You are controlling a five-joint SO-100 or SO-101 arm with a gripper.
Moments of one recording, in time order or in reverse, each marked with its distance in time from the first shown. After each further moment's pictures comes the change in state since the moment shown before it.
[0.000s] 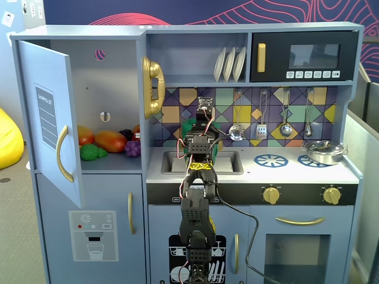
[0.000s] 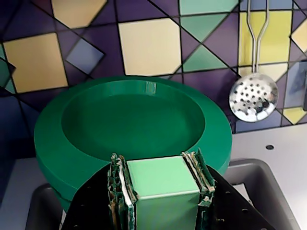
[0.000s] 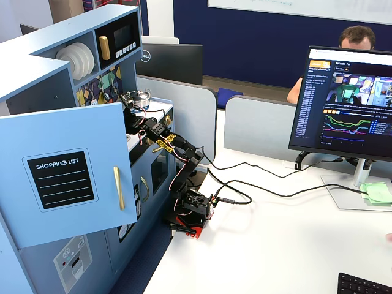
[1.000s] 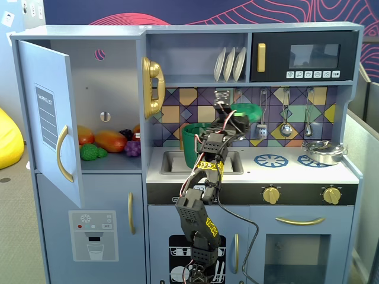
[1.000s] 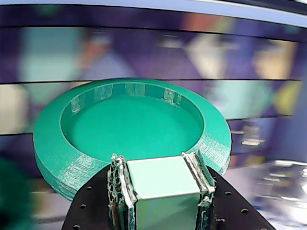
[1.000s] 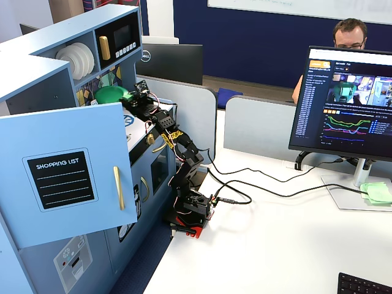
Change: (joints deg) arm 22.9 1.1 -4.6 -4.2 -11.2
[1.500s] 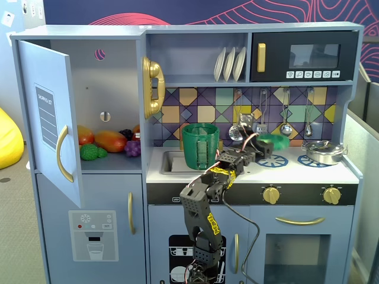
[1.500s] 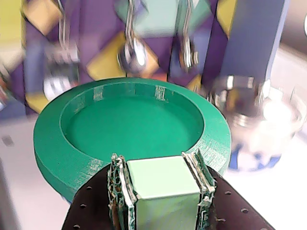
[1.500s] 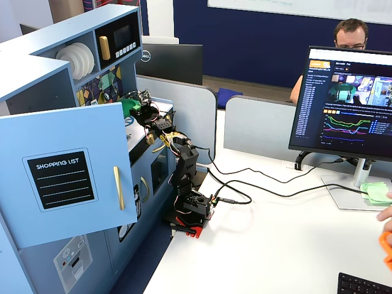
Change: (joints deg) arm 7.1 -10.4 15.9 -18.2 -0.7
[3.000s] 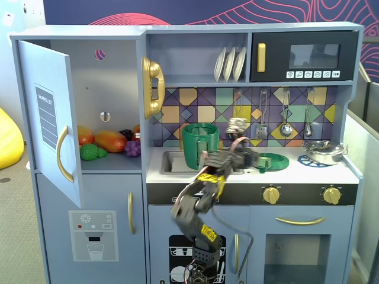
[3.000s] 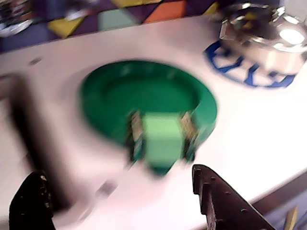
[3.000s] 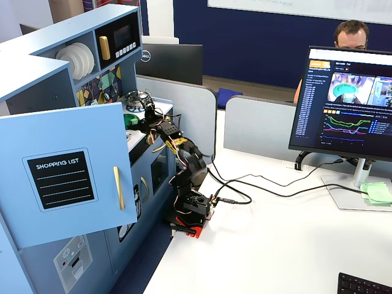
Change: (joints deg) arm -4.0 24.1 8.8 30.1 1.1
